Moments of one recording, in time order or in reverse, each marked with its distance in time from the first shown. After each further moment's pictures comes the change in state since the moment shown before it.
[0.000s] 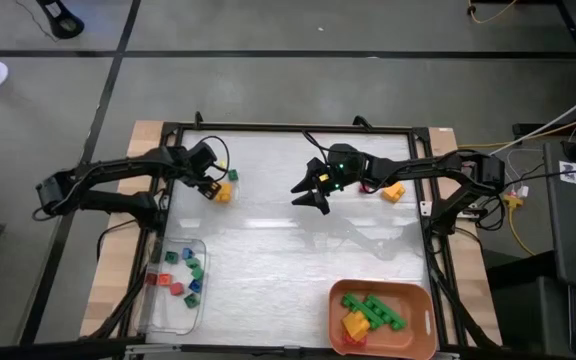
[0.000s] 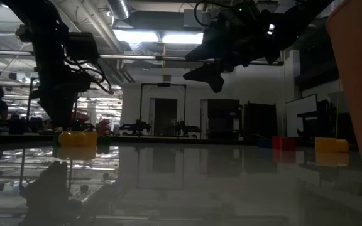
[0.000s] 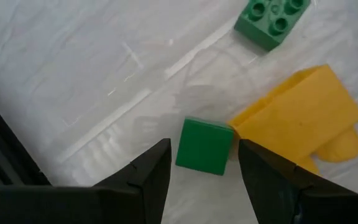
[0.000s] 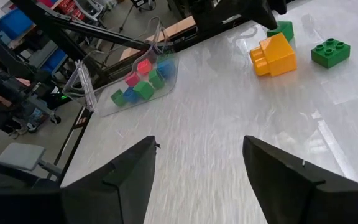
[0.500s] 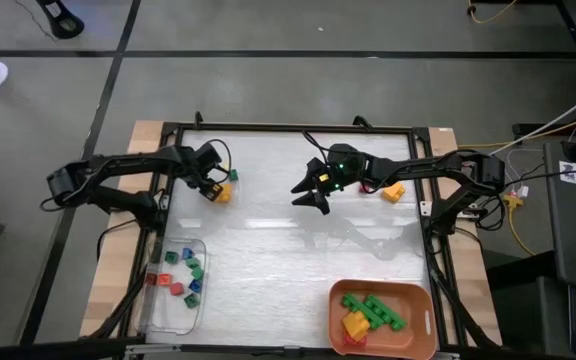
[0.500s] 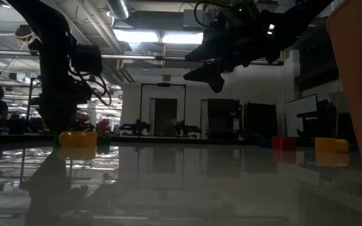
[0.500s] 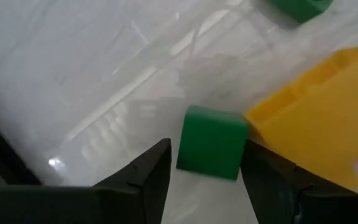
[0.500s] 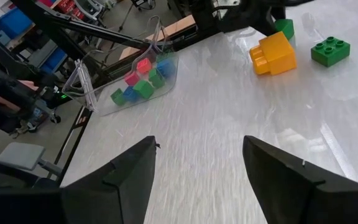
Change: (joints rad) left arm 0.018 0.136 0.000 0.024 0.010 0.006; right arm 0.000 0.000 0.000 -0.004 0.000 0.000
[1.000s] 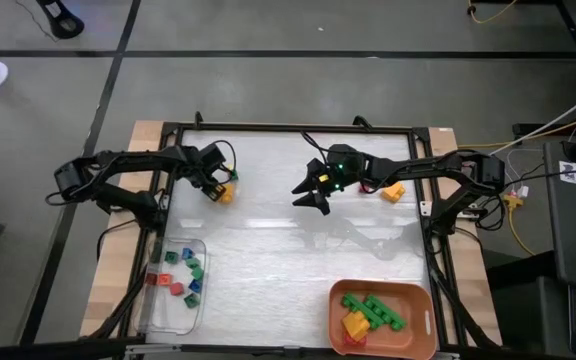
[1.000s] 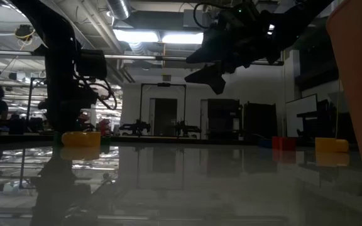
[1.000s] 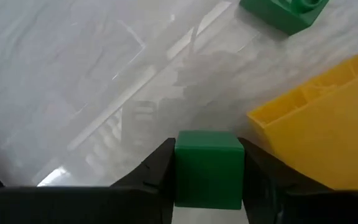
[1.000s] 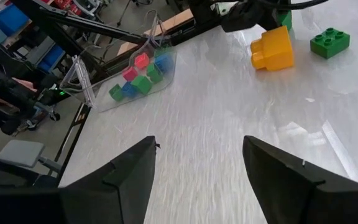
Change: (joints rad) left arm 0.000 0.070 0.007 0.068 0.011 0.068; right arm 0.000 0.000 0.000 -0.024 0.000 0.001
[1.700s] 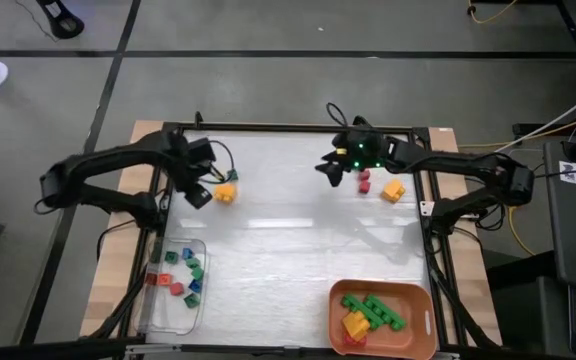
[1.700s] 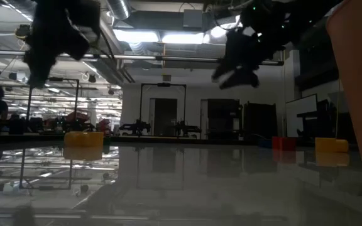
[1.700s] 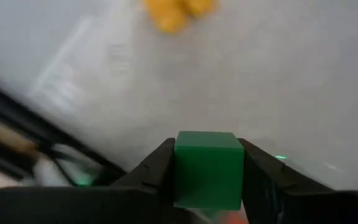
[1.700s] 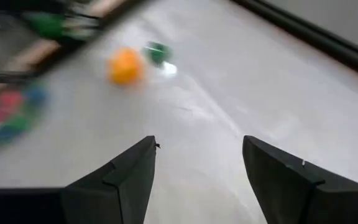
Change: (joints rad) left arm -0.174 -0.177 0.376 -0.695 0.301 -0.110; right arm -0.151 -0.237 0.001 -0.416 0.372 0.026
